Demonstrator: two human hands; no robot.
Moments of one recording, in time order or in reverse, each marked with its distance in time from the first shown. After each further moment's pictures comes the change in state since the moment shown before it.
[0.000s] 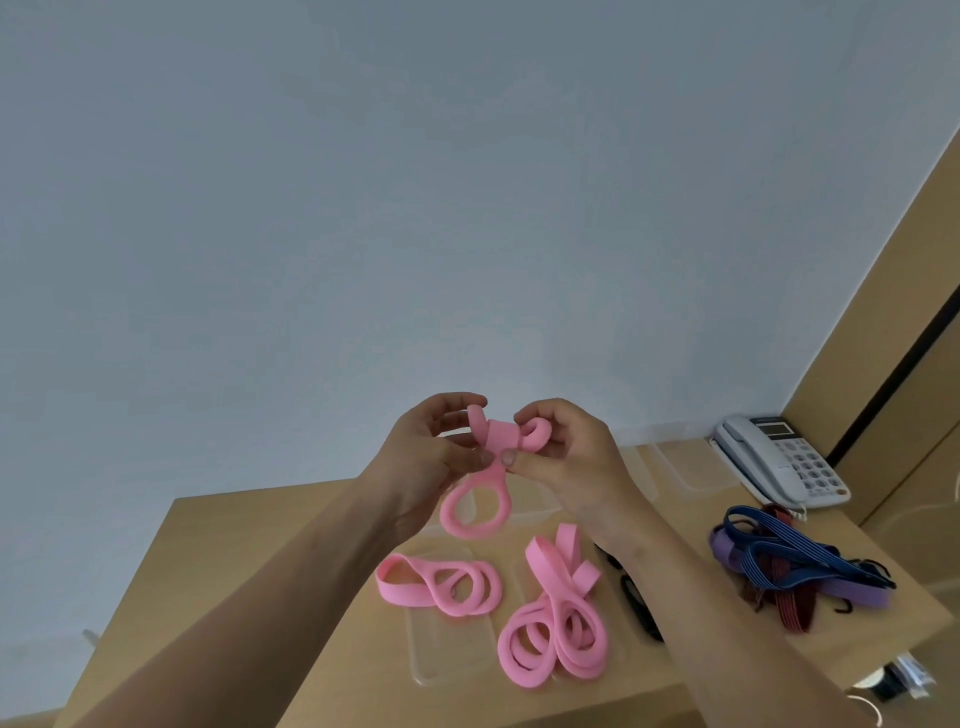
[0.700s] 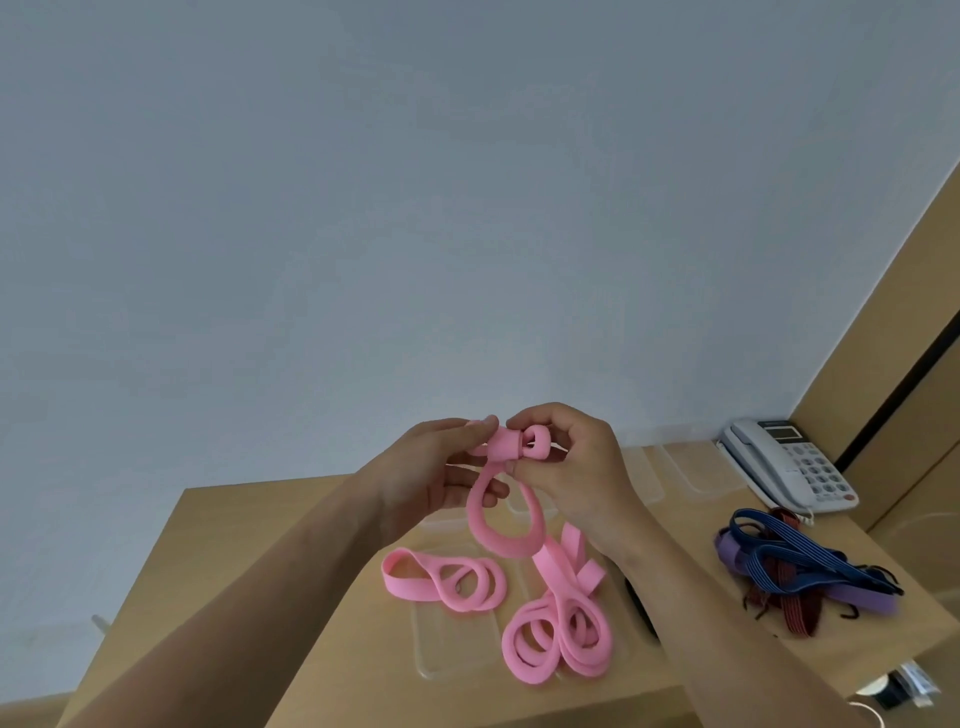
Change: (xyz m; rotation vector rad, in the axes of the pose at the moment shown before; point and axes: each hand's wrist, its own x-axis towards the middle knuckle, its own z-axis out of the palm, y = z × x) left_hand -0.005 0.003 -0.017 0.062 -0.193 -0.204; right_hand -0.006 -0.004 0.011 -0.049 -0.004 -0.095
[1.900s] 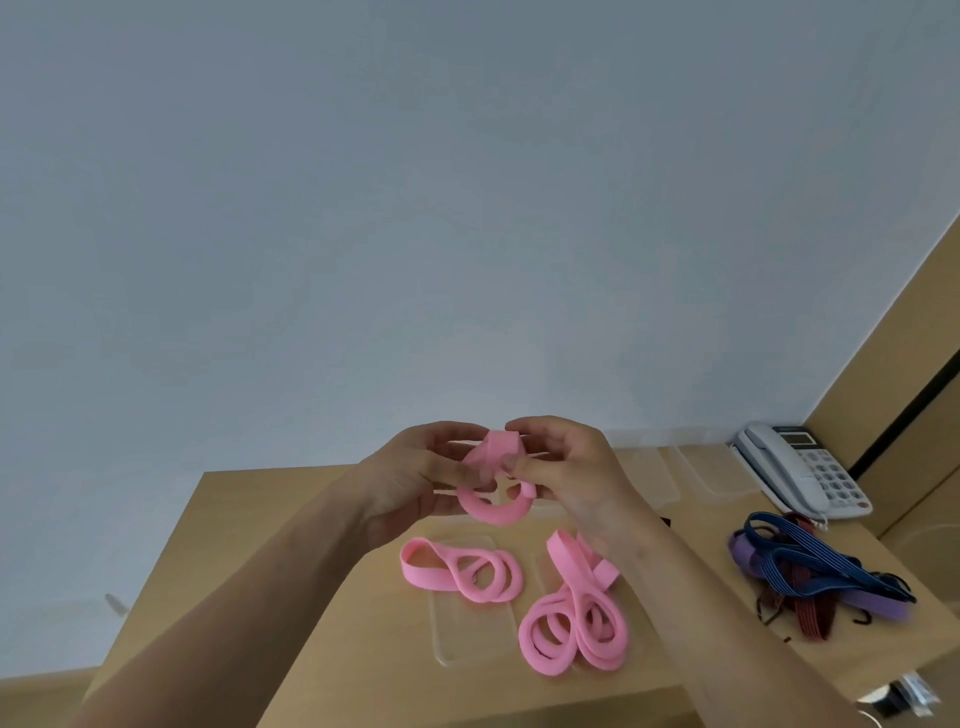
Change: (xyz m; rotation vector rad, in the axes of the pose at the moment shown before) left_hand -0.019 -0.017 -0.041 -0.034 0.003 -0.007; right_hand -0.002 -0.002 0.029 0.151 -0.119 0.271
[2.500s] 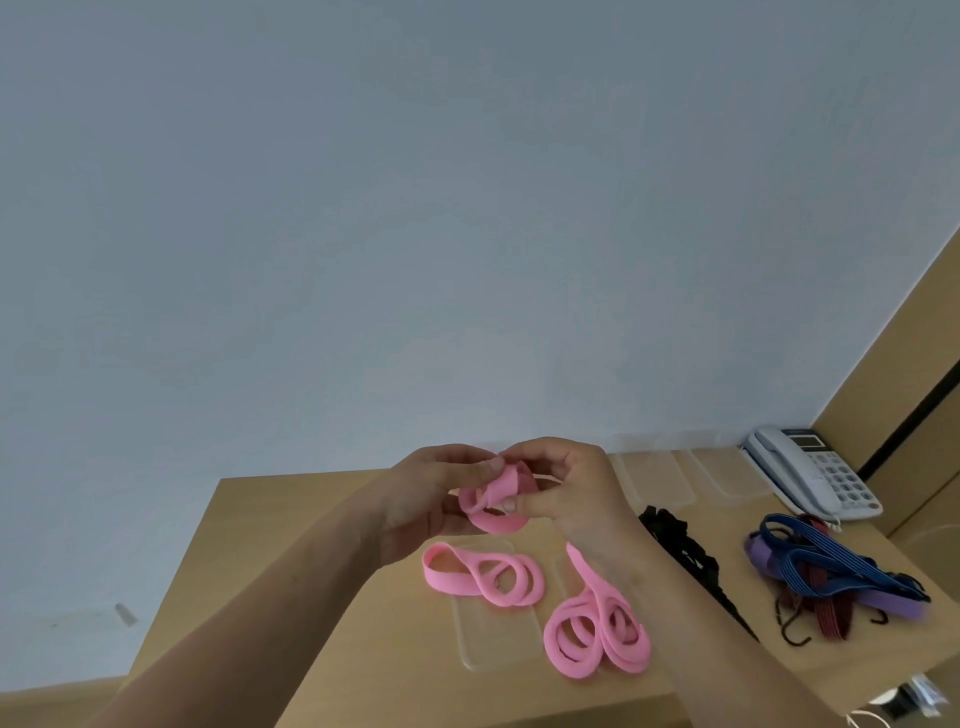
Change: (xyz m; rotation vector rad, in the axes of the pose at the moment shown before) left_hand -0.014 -0.006 -0.023 0.016 -0.037 -0.060; right_hand -0.005 0.014 0.036 -0.094 0.006 -0.141
